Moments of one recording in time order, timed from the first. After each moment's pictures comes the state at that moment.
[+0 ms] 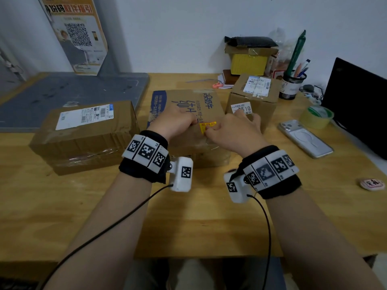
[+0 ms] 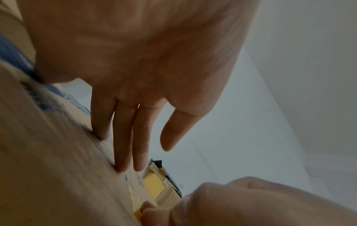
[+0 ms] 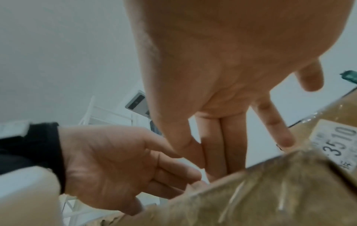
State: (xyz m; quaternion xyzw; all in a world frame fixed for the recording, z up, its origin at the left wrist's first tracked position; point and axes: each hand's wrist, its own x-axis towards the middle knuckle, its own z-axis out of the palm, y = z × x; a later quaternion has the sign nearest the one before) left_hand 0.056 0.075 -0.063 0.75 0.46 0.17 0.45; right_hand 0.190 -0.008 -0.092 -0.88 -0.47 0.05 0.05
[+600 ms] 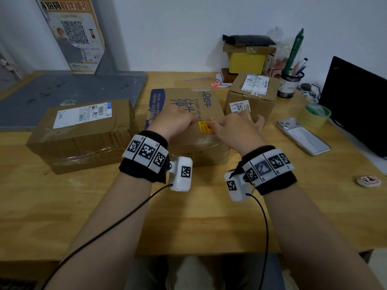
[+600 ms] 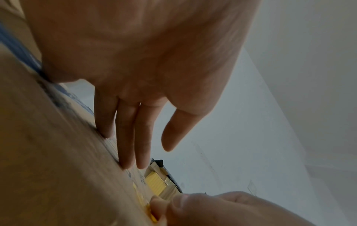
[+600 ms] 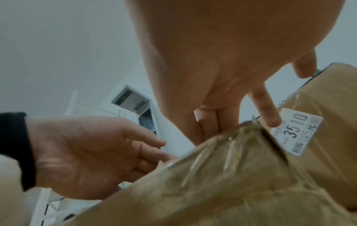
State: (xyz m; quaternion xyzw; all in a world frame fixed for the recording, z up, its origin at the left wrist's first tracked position) left_hand 0.058 0.078 -0.072 0.75 0.47 0.18 0.44; right_hand 0.197 -0.012 -0.102 -0.90 -0.43 0.05 0.11
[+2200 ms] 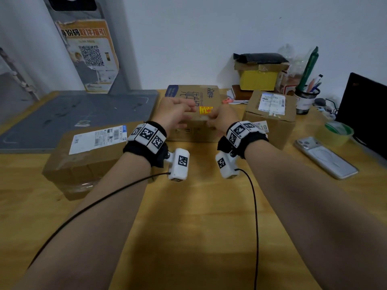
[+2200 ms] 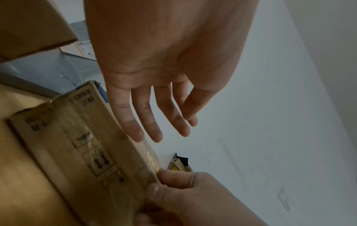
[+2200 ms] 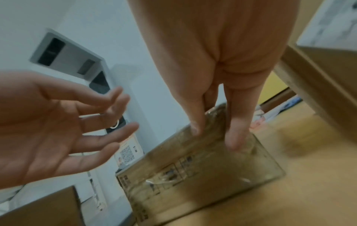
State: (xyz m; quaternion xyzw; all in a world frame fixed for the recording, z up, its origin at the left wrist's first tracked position) left_hand 0.070 0.178 -0.062 0.68 0.39 0.30 0.55; right_hand 0.226 0.118 -0.091 -0.83 -0.46 0.16 0.27
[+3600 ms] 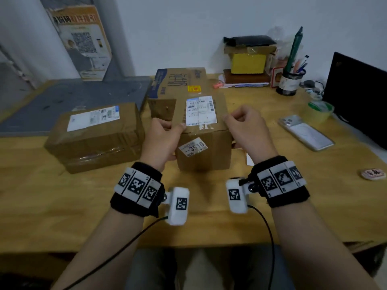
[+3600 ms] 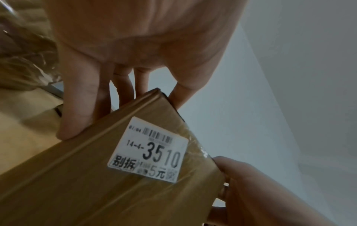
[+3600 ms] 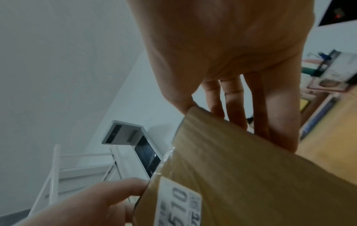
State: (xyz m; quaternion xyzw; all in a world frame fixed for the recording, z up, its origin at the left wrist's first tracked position) left_hand 0.014 0.044 -0.095 0.61 0.51 0.31 0.52; right_hand 0.185 -0.046 -0.101 -0.79 -0.33 0.14 0.49
